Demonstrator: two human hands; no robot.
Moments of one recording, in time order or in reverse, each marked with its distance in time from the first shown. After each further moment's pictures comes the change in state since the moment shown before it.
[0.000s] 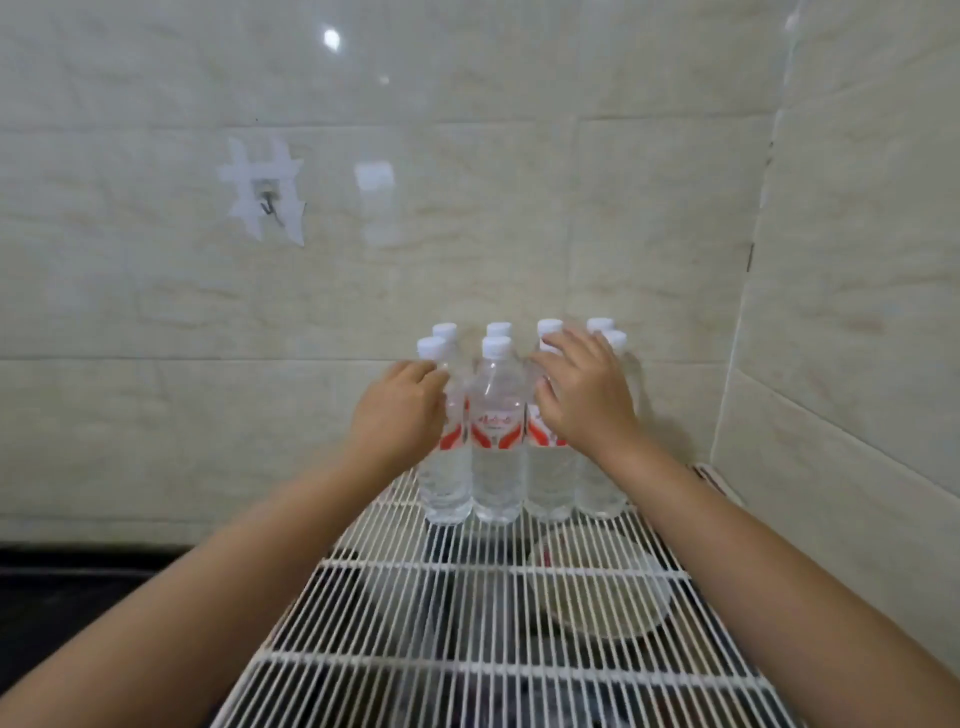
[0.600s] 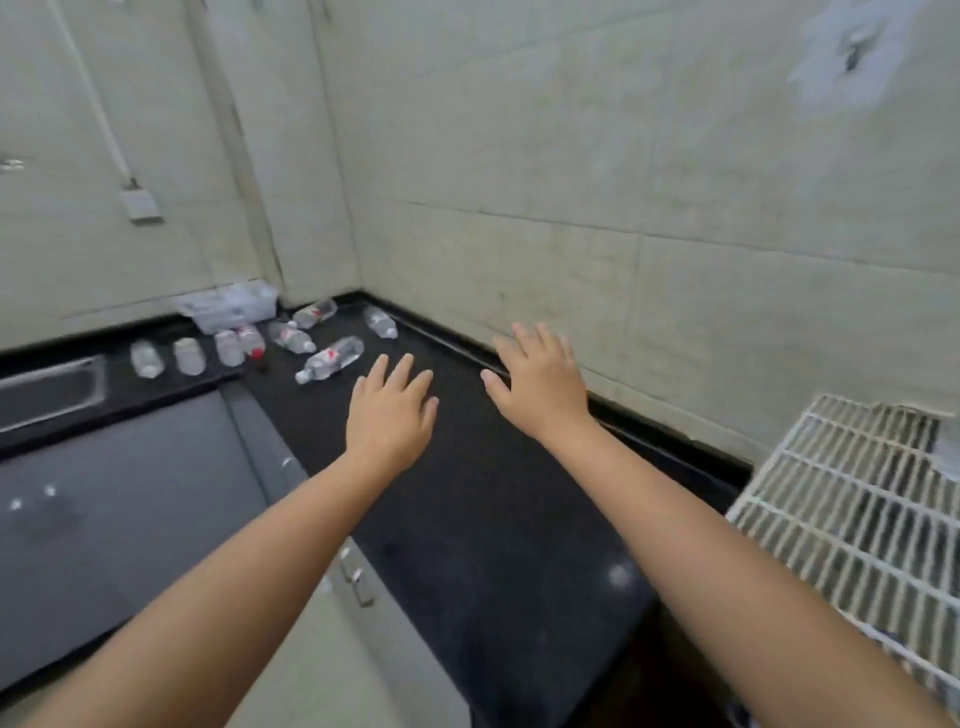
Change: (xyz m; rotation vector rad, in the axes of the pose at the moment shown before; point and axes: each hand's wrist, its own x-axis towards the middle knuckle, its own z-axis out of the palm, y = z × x) left_hand -0.361 -0.221 -0.171 0.537 -0.150 -0.873; right_hand -0.059 -0.432 0.119 0.534 -0.488 -0.378
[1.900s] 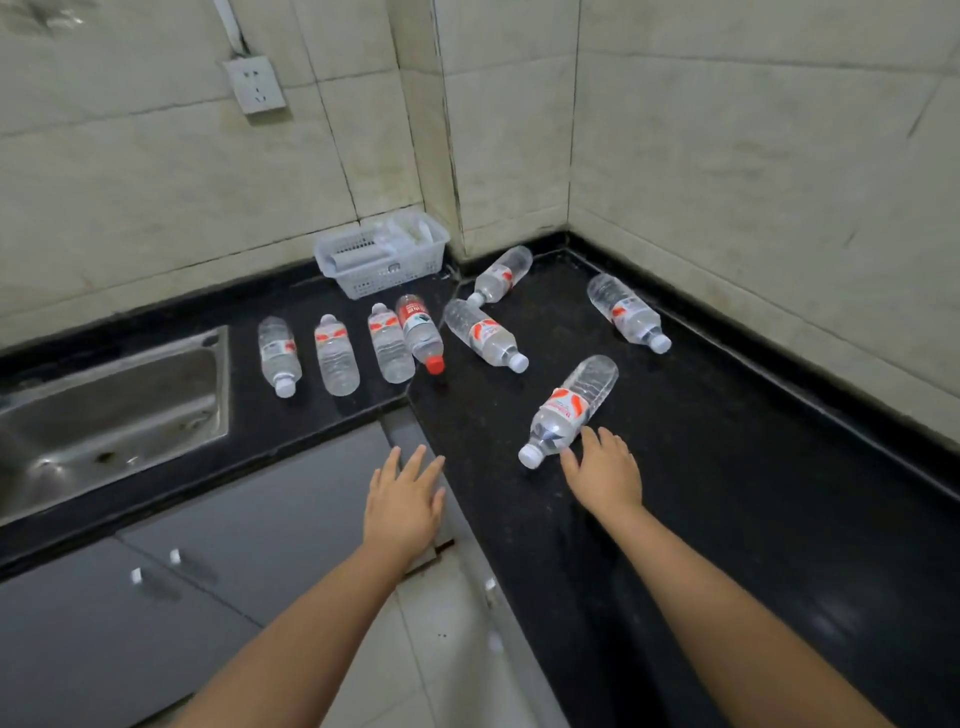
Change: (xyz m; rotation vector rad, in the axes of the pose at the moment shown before) left_hand 0.271 -0.555 0.257 0.018 -0.498 -0.390; right_hand 0.426 -0.211 0.531 0.205 -0.544 0.310
